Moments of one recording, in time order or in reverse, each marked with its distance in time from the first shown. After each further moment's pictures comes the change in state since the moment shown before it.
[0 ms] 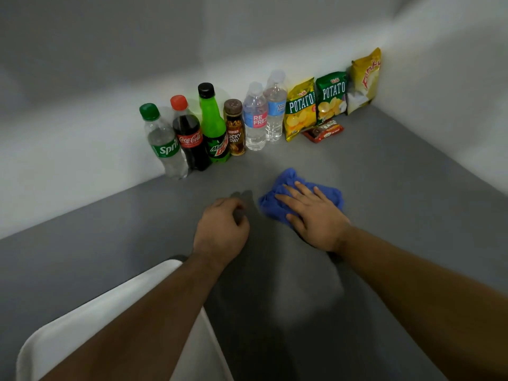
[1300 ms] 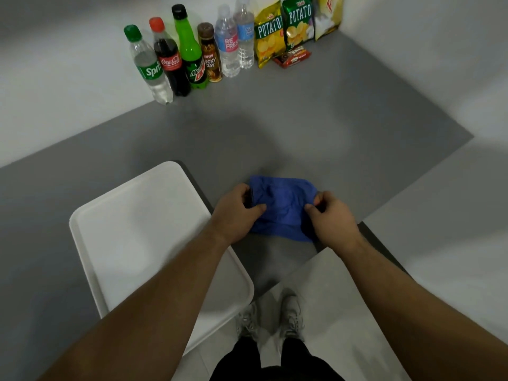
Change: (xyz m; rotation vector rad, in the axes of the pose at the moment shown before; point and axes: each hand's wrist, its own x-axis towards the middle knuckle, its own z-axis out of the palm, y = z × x) left_hand -0.202 0.073 0.004 -0.334 -0.360 -0.220; right_hand -0.253 -0.108 0.008 0.699 0.212 0.793
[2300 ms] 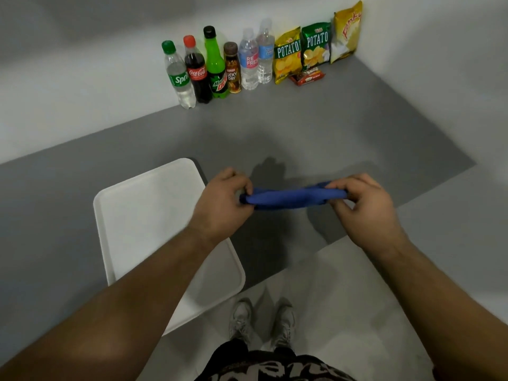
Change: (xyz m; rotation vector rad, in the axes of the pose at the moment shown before) left_hand -0.051 0.031 -0.031 0.338 0.268 0.392; right_hand -0.030 -0.034 -0.095 -0.100 0.126 -0.564
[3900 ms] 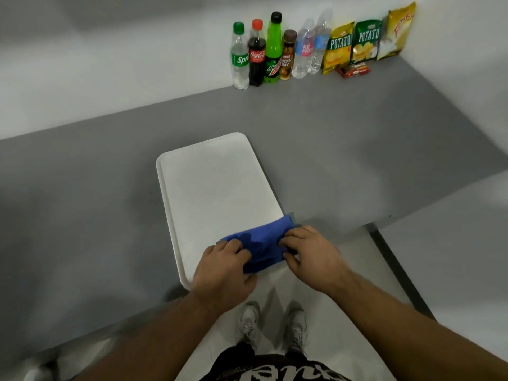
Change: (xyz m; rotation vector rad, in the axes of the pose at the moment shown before) left_hand -0.218 -0.072 0.001 0.423 -0.195 -0.093; right_hand -0.130 -0.068 0.146 -0.314 -0.499 -0.332
